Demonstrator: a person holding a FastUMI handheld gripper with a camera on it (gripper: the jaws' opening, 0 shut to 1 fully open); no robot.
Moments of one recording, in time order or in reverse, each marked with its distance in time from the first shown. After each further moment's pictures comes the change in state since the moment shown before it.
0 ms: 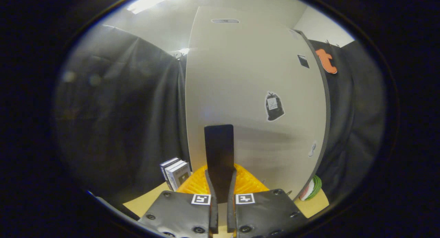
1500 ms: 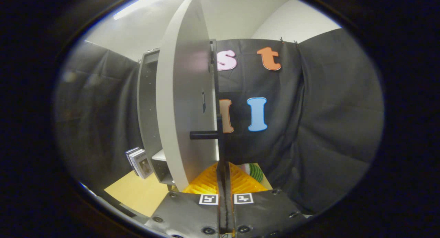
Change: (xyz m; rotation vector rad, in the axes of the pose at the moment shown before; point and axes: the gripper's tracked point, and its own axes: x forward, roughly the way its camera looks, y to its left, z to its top) arm -0.132 -0.216 -0.005 0.038 0.022 -0.265
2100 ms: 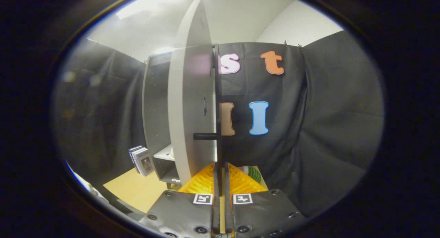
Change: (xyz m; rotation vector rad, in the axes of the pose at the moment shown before) arm -0.034 -0.010 0.008 -0.049 -0.027 0.020
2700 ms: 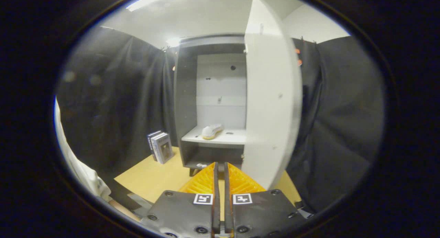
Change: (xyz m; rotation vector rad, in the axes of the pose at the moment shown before) arm -0.021 0.168 -0.086 0.003 0.140 0.108
